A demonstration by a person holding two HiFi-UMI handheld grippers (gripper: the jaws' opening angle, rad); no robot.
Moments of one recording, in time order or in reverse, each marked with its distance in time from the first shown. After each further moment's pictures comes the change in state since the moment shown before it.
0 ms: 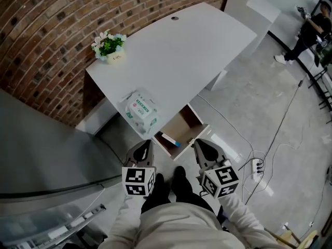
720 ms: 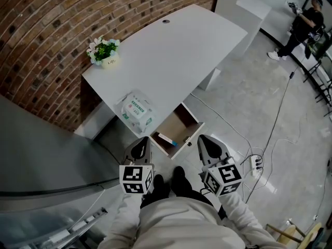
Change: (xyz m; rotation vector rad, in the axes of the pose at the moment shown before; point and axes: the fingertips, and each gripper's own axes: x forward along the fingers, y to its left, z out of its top) left arm -0.007 -0.011 0.024 0.029 -0.055 -0.023; right arm -0.032 -0.016 0.020 -0.014 -0.084 -0.081
